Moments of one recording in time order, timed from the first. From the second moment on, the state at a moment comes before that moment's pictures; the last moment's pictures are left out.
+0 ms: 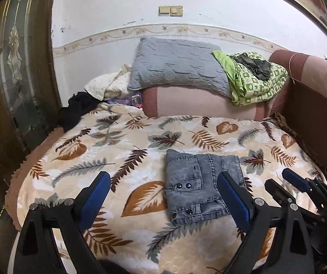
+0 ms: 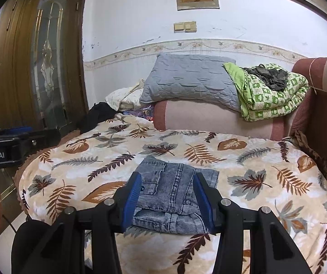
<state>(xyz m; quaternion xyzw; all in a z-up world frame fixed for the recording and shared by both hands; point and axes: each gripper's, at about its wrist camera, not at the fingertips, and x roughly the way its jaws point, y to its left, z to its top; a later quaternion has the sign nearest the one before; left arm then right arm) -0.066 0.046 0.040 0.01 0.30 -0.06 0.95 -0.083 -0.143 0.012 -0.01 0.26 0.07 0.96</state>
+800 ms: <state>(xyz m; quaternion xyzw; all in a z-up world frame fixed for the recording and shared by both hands) -0.040 0.072 -0.003 0.02 0.36 -0.03 0.93 -0.068 -0.130 0.010 -0.01 0.28 0.06 0.96</state>
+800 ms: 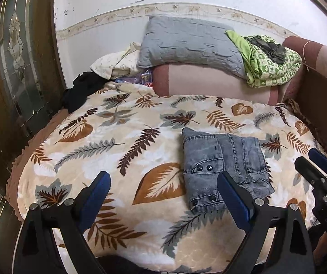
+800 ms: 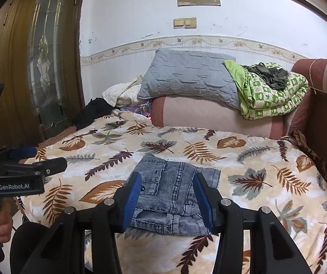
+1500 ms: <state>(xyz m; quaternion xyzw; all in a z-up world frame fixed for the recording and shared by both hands) -0.035 0.101 -0.013 -0.01 0.37 -0.03 0.93 -0.053 -0.104 0.006 -0.02 0.30 0.06 0.95</state>
